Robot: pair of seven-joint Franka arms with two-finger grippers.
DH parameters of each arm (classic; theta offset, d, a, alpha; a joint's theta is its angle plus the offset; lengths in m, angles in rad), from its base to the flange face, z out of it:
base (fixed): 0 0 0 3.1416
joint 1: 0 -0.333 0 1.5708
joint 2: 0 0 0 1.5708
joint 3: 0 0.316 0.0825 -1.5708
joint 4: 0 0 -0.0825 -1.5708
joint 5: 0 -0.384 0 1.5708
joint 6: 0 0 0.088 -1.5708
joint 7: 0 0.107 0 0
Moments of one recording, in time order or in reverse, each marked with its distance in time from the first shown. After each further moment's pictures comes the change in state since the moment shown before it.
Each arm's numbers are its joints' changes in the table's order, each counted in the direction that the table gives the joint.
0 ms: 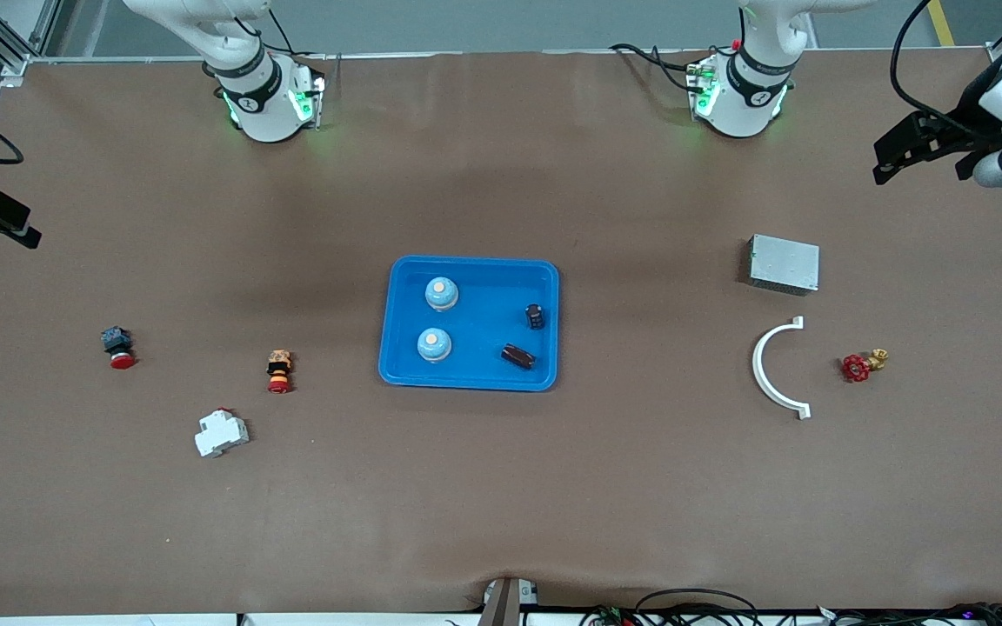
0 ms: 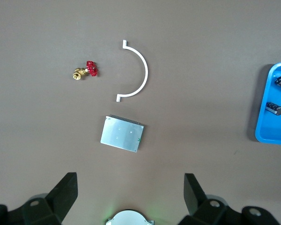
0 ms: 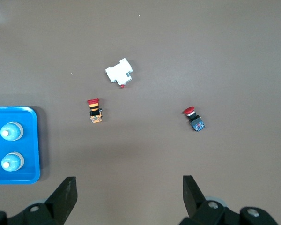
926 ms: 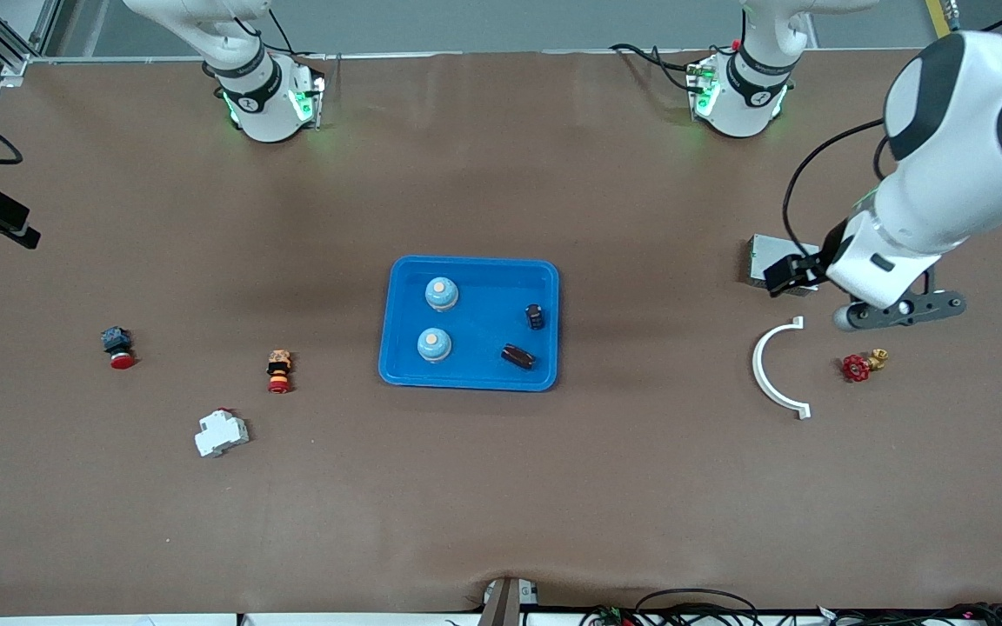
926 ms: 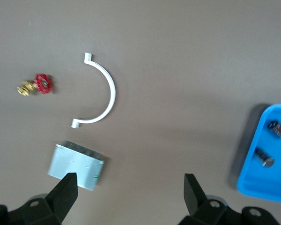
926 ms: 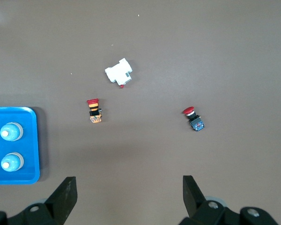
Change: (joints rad) left arm 0.057 0.250 -0.084 0.052 0.001 -0.301 -0.312; right arm 0.001 0.000 -0.001 0.001 0.000 0.000 0.000
